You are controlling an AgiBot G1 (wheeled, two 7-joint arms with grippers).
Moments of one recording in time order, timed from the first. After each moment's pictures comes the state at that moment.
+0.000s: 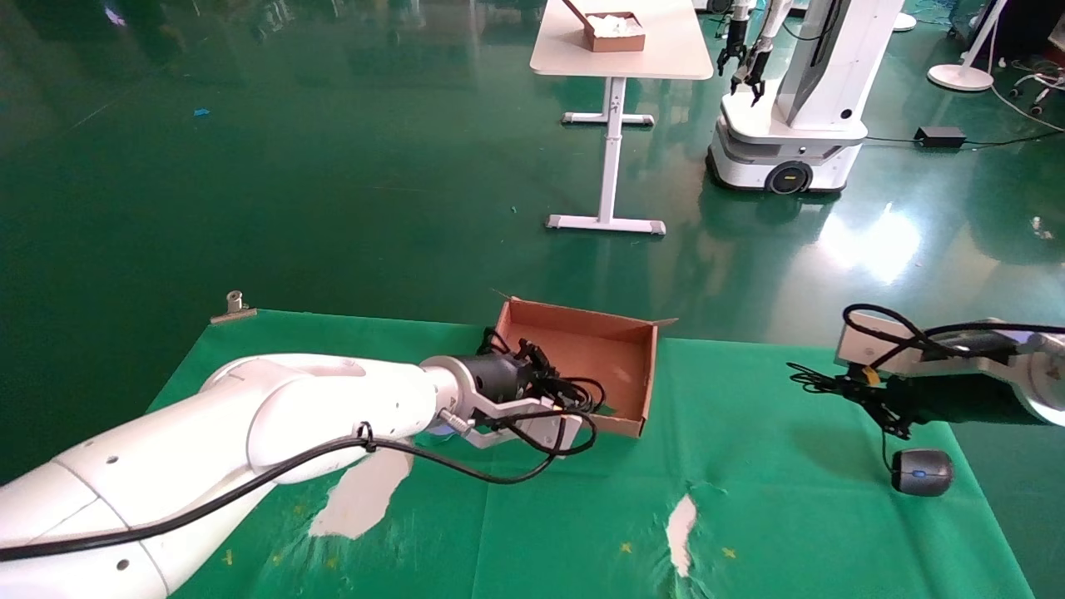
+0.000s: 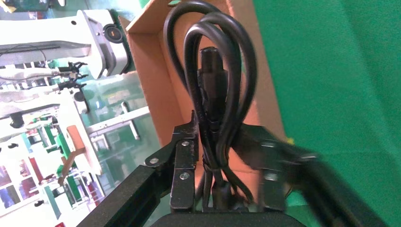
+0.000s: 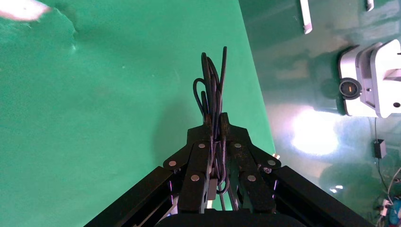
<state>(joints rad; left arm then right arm) -1.62 1.37 1.28 -0.70 1.87 0.55 0.23 1.56 -0.80 -0.66 1.00 -2.03 -1.17 0.35</state>
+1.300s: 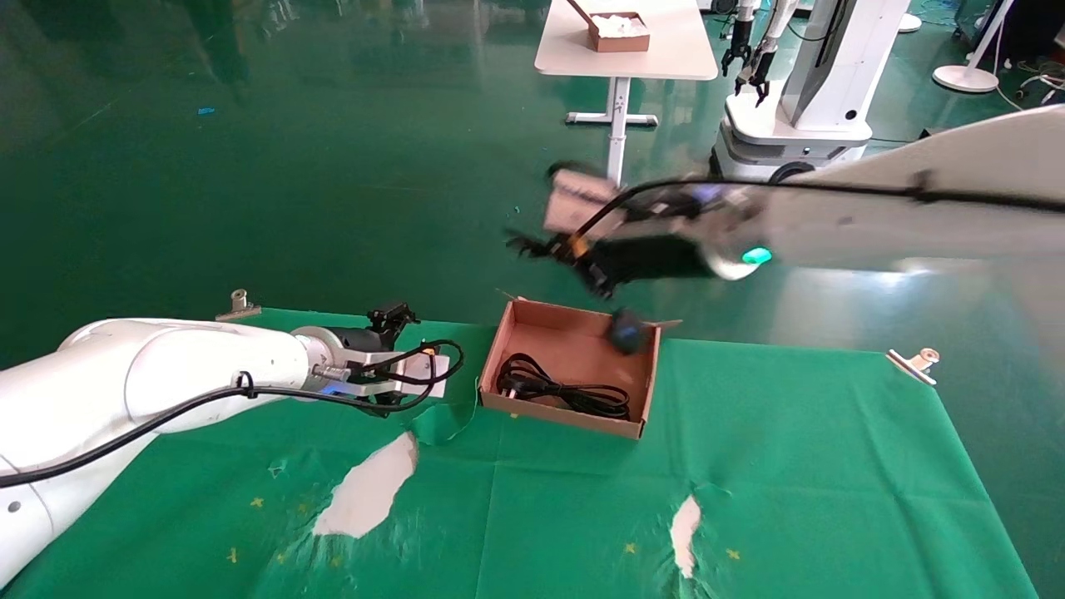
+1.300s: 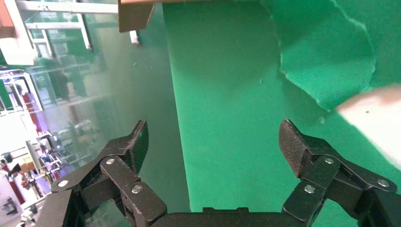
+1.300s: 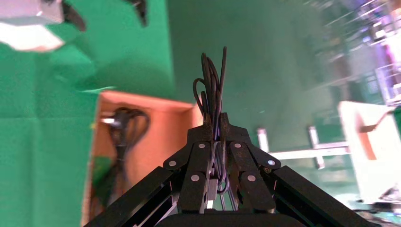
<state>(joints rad) -1.71 1.27 1.43 -0.52 1.76 0.54 0.03 1.74 -1.25 -0.66 0.74 -1.92 -1.00 0.18</state>
